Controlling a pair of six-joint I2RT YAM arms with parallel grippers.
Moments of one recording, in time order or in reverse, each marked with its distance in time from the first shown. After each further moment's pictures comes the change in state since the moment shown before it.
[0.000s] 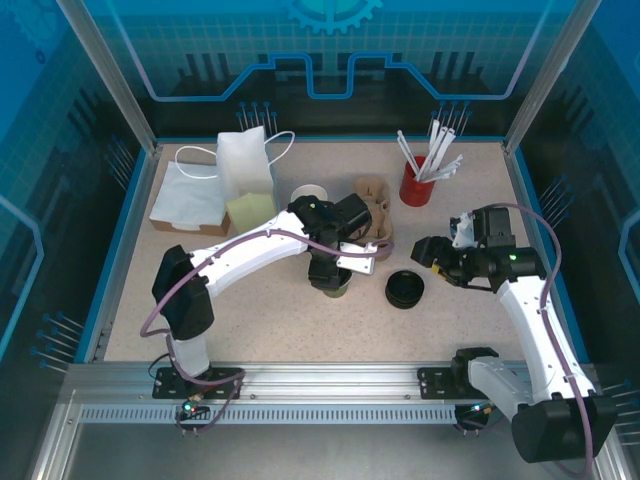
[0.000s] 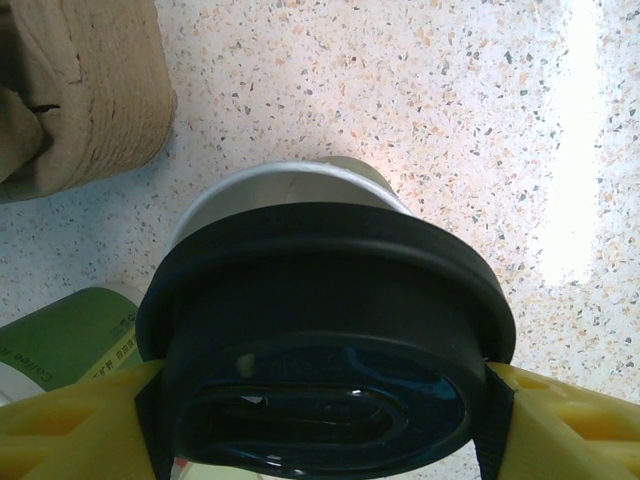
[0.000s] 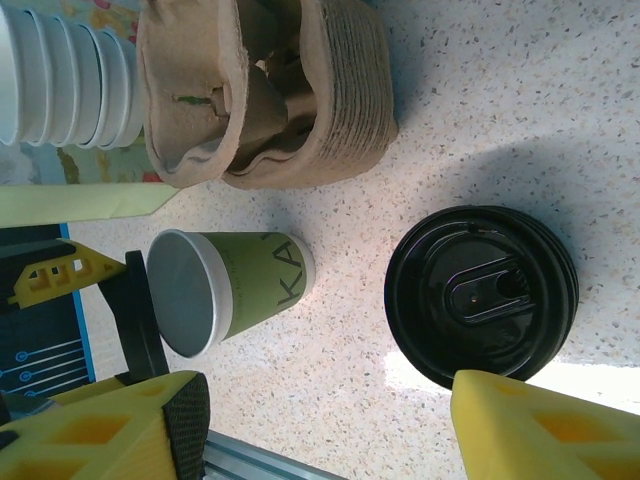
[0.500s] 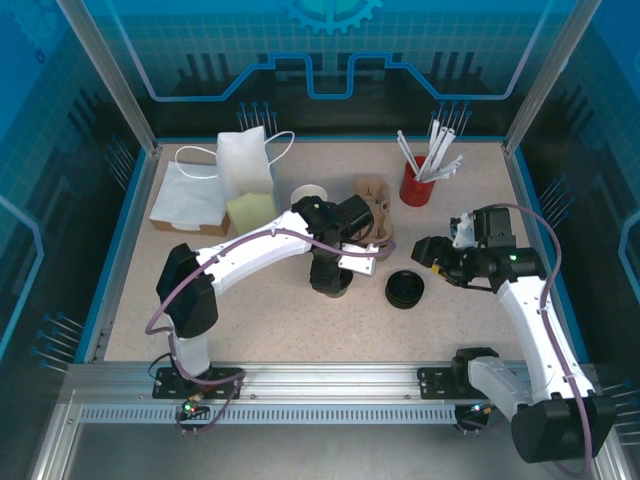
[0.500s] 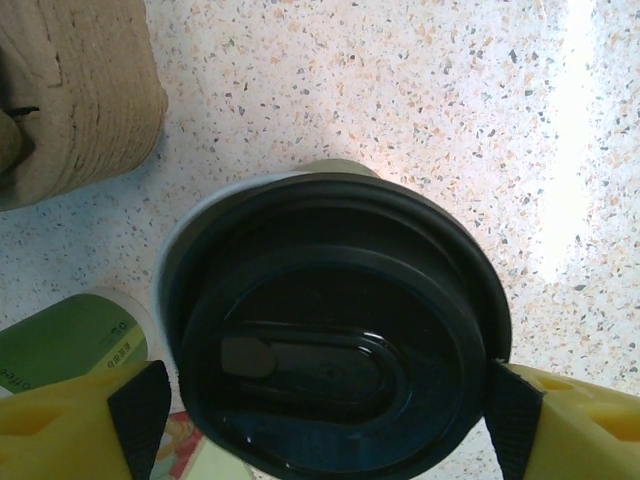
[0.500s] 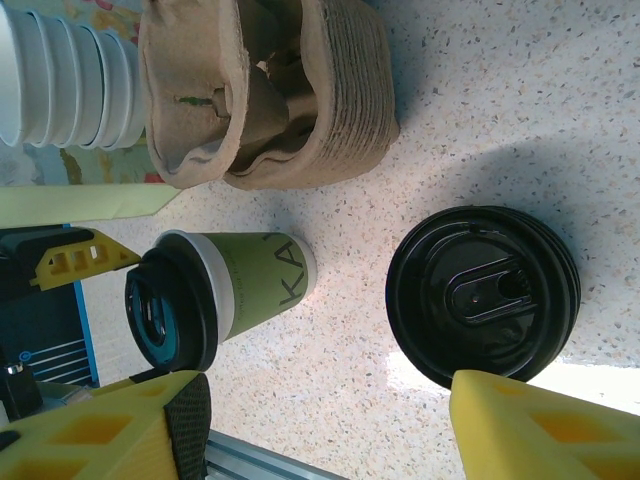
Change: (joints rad) left arm -0.001 0.026 0.008 0.000 0.000 -0.004; right arm -0.005 -0.001 -0.001 0.002 -0.006 -0.001
